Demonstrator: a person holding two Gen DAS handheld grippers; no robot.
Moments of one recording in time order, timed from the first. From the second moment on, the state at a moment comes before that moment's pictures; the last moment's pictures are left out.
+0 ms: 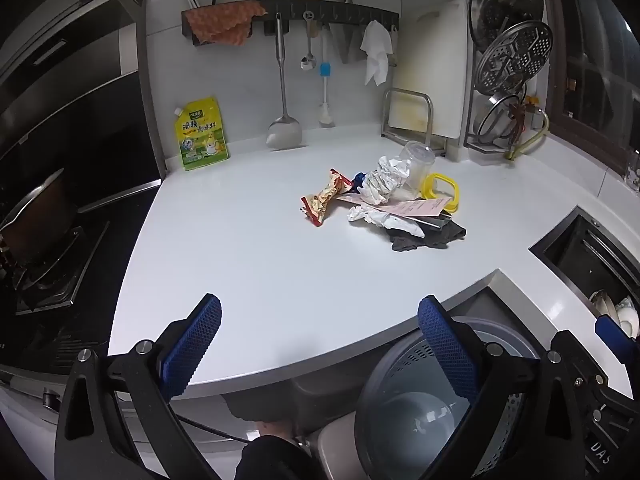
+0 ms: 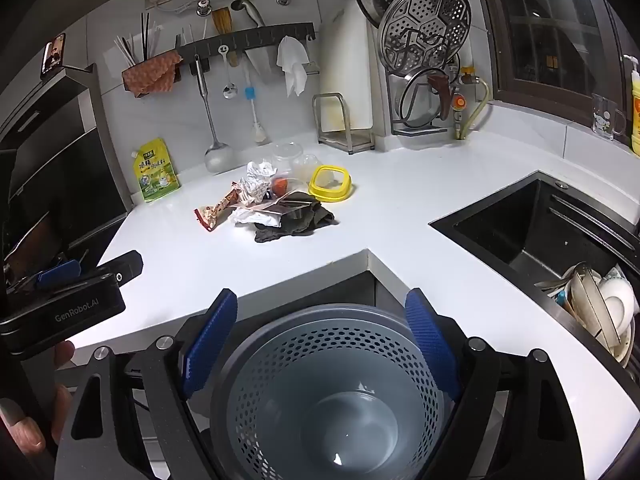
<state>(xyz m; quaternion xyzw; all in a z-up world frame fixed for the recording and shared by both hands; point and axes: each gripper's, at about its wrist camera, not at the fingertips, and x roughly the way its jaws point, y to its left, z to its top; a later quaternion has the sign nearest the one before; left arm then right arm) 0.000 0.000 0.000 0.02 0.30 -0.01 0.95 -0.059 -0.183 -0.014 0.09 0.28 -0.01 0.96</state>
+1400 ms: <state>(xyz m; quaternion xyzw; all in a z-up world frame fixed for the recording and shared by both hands) -0.004 0.005 0.001 0.03 0.31 -0.01 0.95 -0.060 -0.180 -0.011 0.08 0.28 -0.01 0.96</state>
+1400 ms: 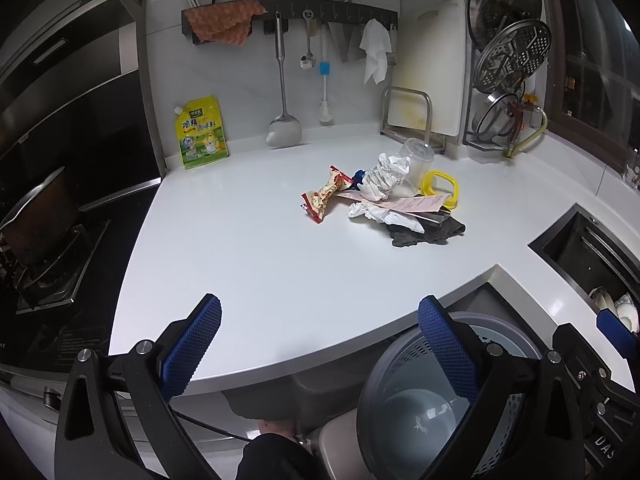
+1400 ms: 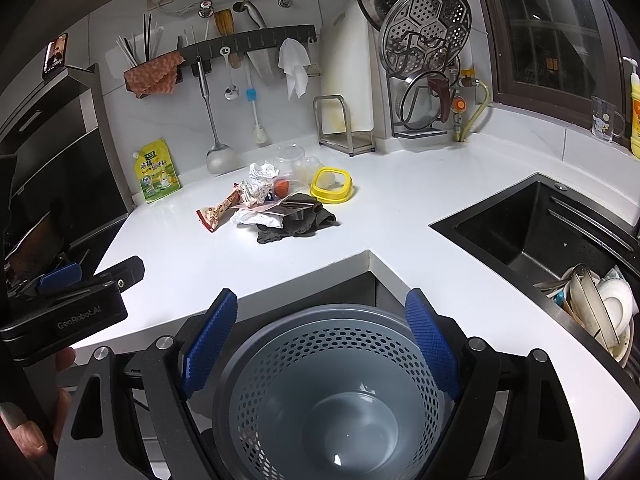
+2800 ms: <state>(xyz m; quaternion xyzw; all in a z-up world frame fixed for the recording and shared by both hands) -0.002 0.001 -0.007 0.02 0.31 -0.01 0.95 -0.056 -0.179 -0.021 0.08 0.29 -0.01 0.96</state>
